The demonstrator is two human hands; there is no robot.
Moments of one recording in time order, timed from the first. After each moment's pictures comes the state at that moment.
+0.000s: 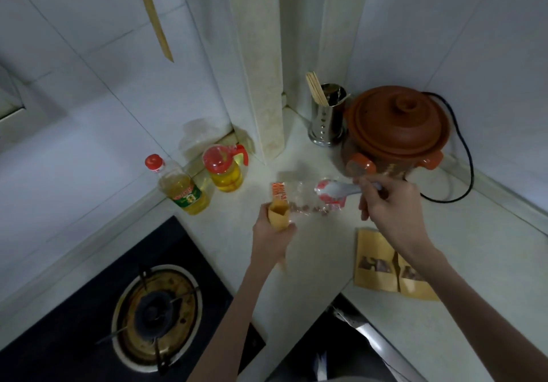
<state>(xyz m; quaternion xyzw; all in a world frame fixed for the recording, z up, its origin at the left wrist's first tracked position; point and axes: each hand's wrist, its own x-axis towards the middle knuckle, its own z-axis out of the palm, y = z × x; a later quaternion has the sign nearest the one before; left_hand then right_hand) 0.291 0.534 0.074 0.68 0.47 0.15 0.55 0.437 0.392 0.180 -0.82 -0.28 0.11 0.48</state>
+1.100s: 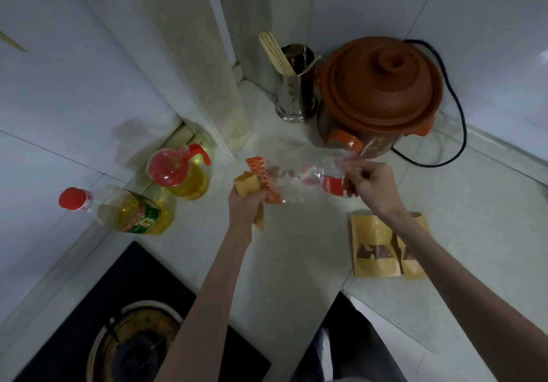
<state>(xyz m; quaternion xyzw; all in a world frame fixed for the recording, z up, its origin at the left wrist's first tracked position) 0.367 0.614 0.009 0.54 0.50 0.11 0.67 0.508 0.417 0.064 -0.83 -0.17 0.20 0.50</state>
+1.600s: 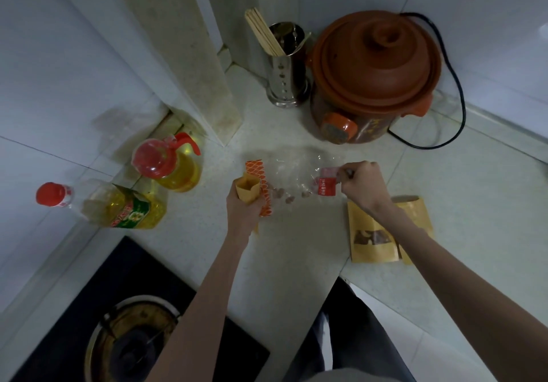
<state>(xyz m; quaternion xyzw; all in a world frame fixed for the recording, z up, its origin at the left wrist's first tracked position) 0.351 0.597 -0.023 0.63 0.47 0.11 0.61 0.508 0.409 0.013 -0.91 -0.21 0.18 0.30</state>
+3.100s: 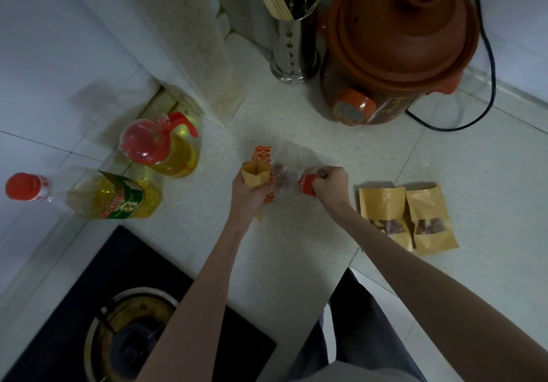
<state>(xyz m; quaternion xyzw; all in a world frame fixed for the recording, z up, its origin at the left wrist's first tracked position) 0.356 0.614 -0.051 0.63 0.43 0.05 0.64 0.454 0.472 -0.047 -0.84 0.01 0.26 0.48</state>
